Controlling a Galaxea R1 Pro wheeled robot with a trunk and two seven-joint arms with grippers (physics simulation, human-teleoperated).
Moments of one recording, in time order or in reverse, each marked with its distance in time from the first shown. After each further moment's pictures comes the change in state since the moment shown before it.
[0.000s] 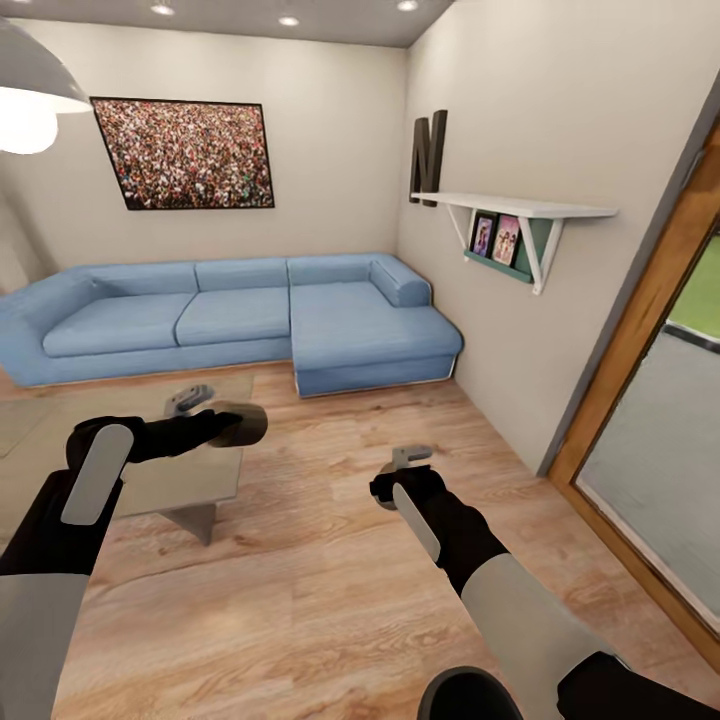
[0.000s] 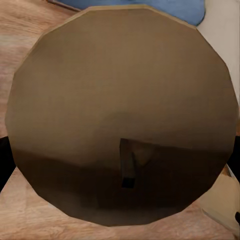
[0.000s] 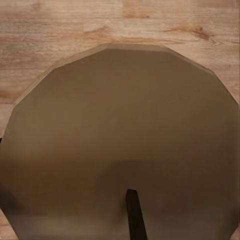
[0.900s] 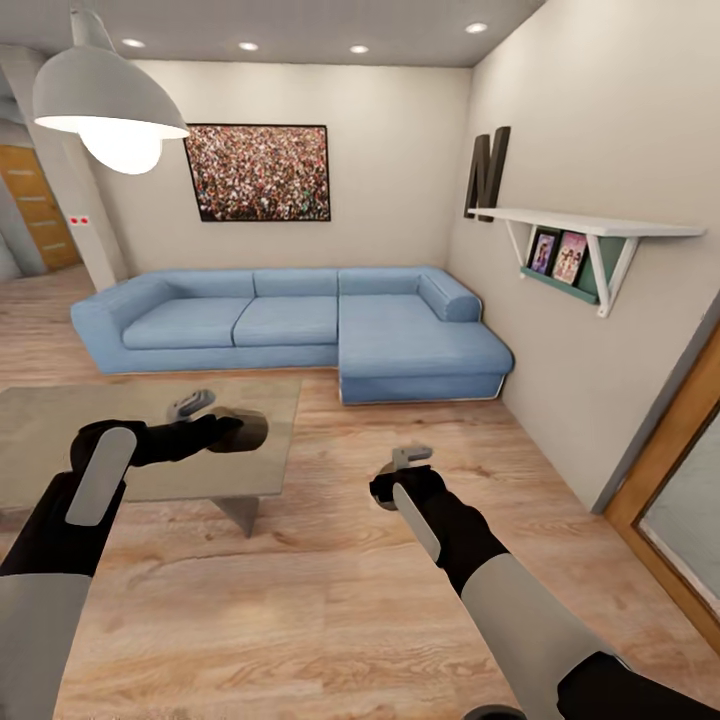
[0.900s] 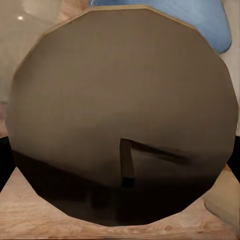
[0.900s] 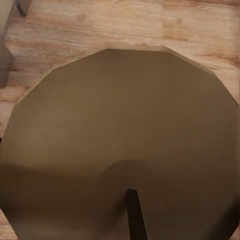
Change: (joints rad) left arm 0.002 -0.004 0.001 0.033 -0.003 -0.001 -0.001; right arm 0.000 0.000 -0.002 0.001 -0.001 0.001 0.003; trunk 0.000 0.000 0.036
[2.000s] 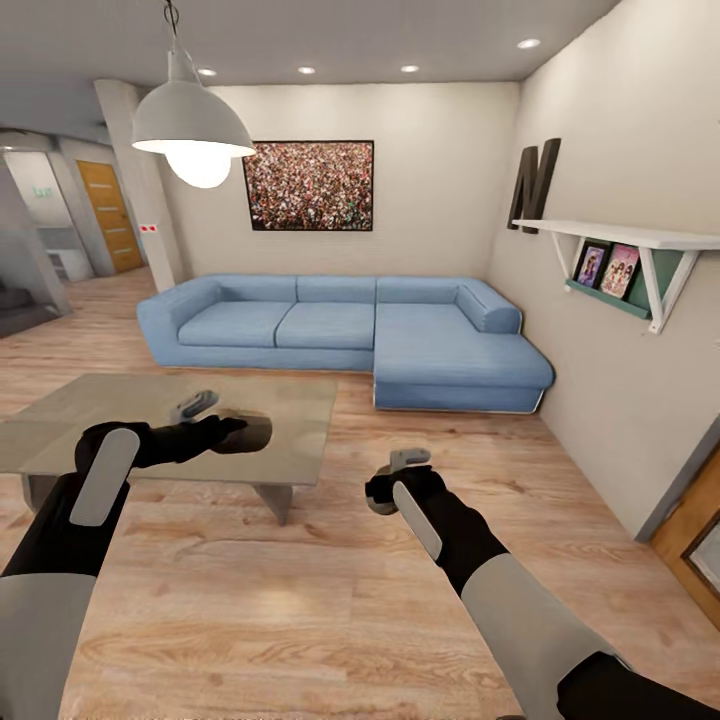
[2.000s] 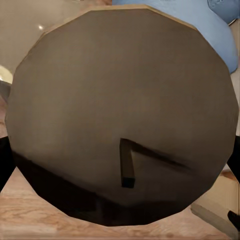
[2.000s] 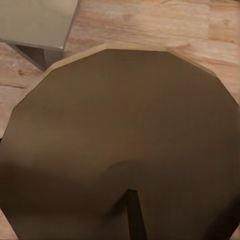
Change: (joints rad) left arm 0.001 -0.014 0.005 0.011 0.013 -0.004 -0.003; right arm 0.000 0.000 0.001 0.001 -0.092 0.001 -0.004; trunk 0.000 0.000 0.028
